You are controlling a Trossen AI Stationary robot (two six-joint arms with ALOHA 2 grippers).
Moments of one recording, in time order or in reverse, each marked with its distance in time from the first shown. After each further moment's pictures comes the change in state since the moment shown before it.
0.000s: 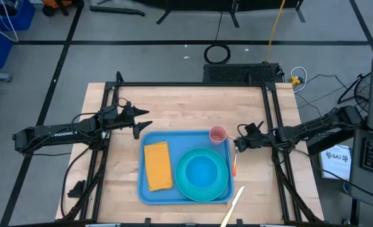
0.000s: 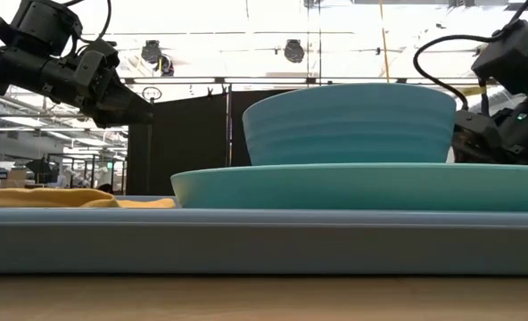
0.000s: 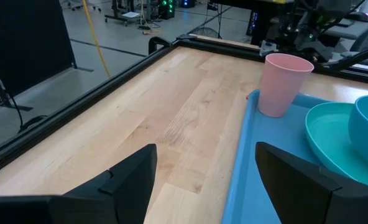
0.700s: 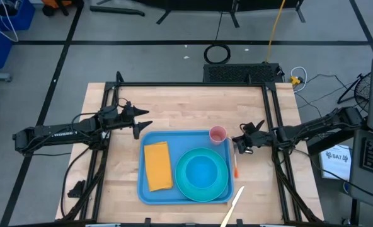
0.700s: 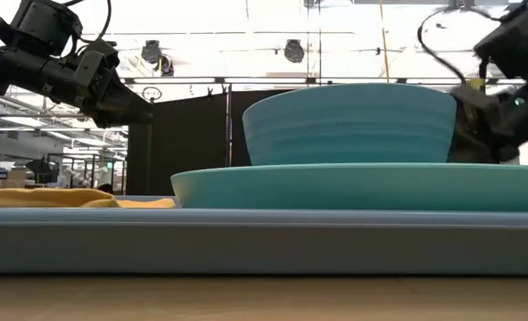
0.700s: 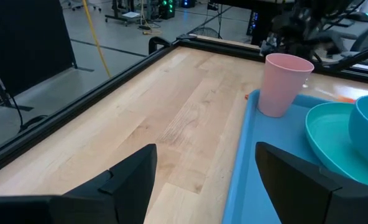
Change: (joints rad) left arm 0.000 0.000 0.000 0.000 -0.001 0.000; right arm -0.005 -0.051 0.003 0.123 -0.005 -0.182
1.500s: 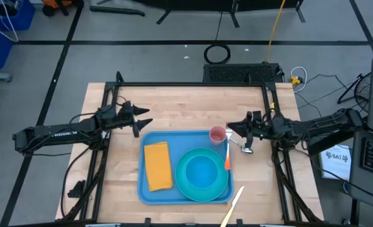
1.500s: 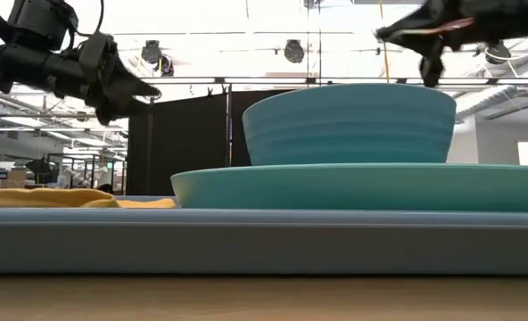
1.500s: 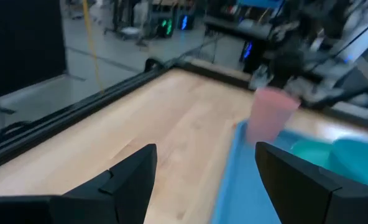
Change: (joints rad) left arm -0.001 0.000 0.000 0.096 0.012 -0.112; right arm -0.010 -0.101 0.216 0.373 0.020 -0.458
